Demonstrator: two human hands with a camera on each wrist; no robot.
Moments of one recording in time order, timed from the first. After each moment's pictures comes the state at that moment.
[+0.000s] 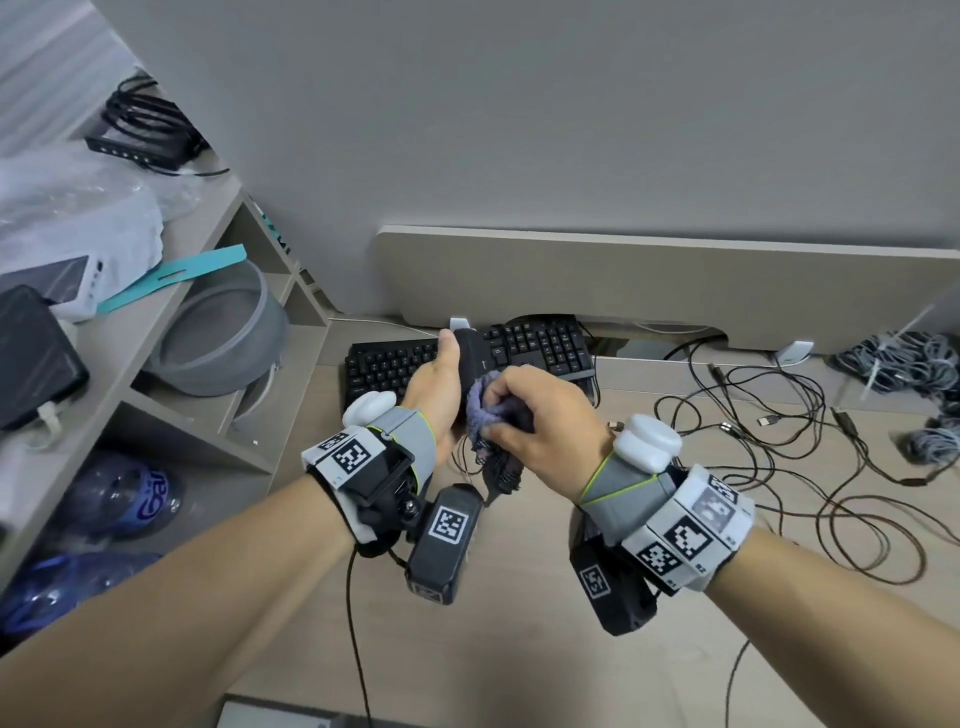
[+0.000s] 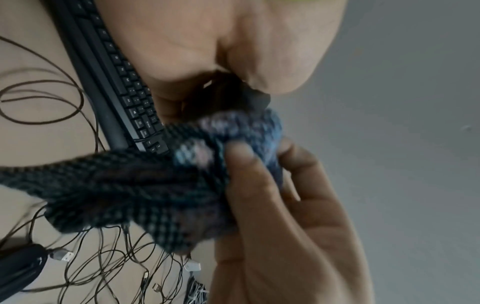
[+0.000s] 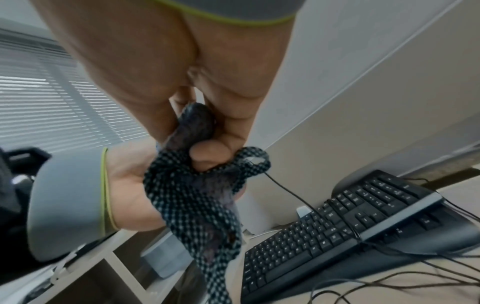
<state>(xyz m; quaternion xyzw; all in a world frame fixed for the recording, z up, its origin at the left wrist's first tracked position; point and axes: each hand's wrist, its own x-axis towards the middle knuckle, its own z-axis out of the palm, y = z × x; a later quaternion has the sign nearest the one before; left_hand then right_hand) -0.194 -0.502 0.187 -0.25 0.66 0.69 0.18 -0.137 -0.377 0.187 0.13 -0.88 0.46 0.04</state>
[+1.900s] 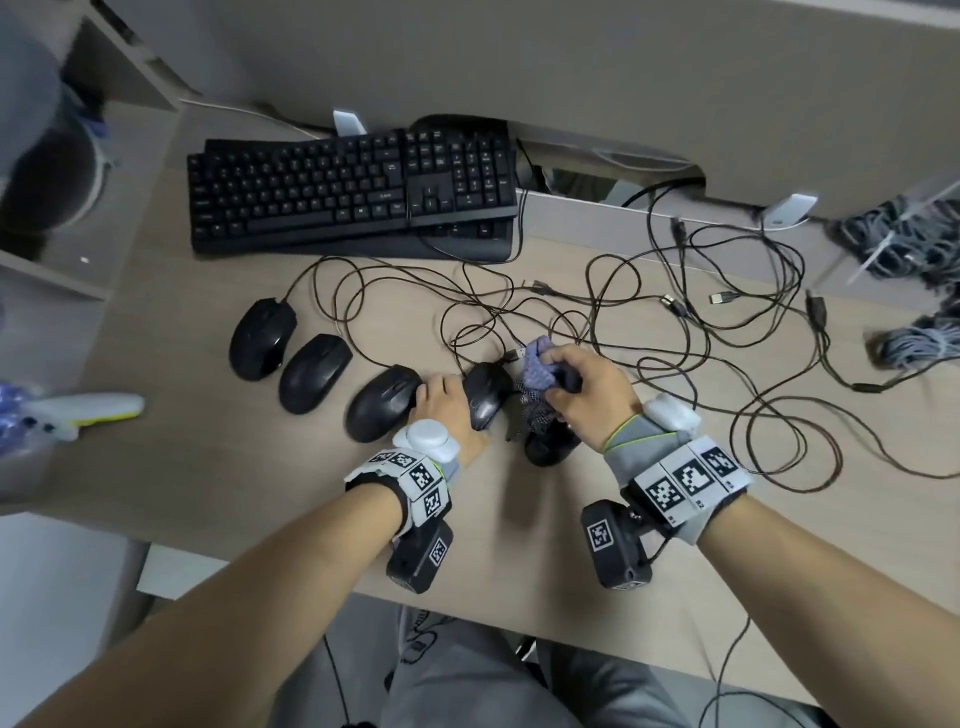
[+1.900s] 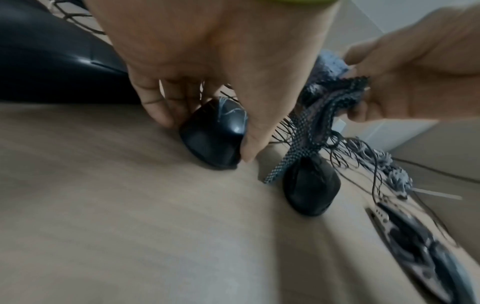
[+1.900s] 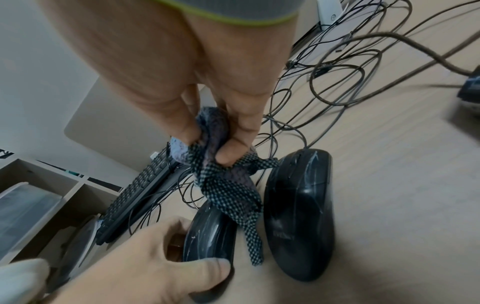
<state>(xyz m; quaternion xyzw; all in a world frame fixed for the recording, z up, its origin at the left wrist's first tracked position) -0.063 -0.358 -0.035 -0.03 0.95 0.13 0.29 -0.069 -0.183 0.003 -0.10 -0.86 0.47 -0.17</state>
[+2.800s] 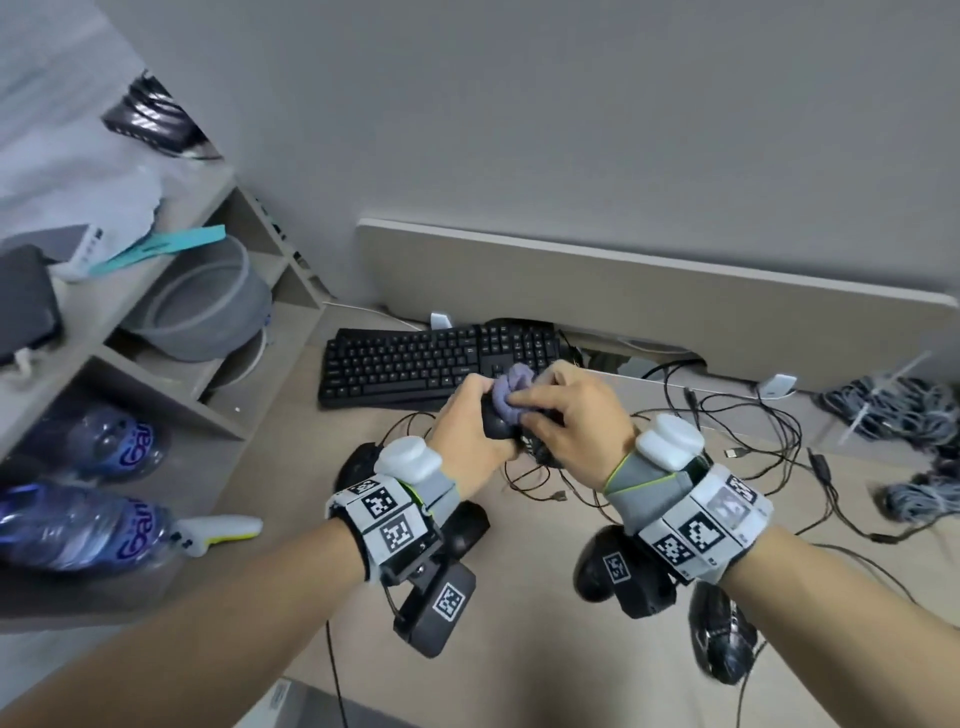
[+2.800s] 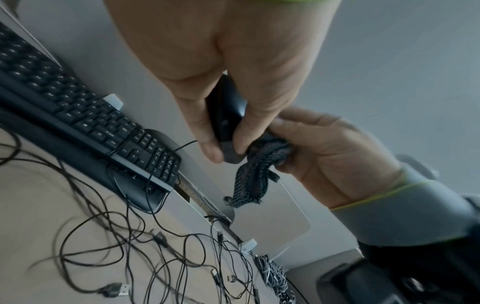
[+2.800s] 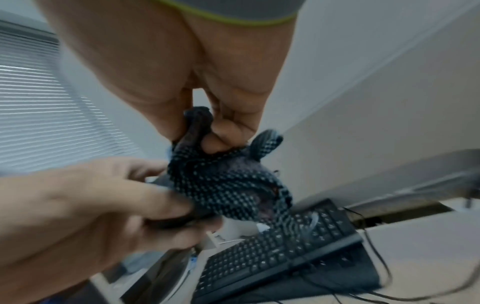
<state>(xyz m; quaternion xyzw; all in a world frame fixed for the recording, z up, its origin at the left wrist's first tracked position) -0.132 -0.408 0.161 0.00 0.88 0.46 0.12 -0.137 -0.251 0.175 0.17 -0.90 0.40 0.01</state>
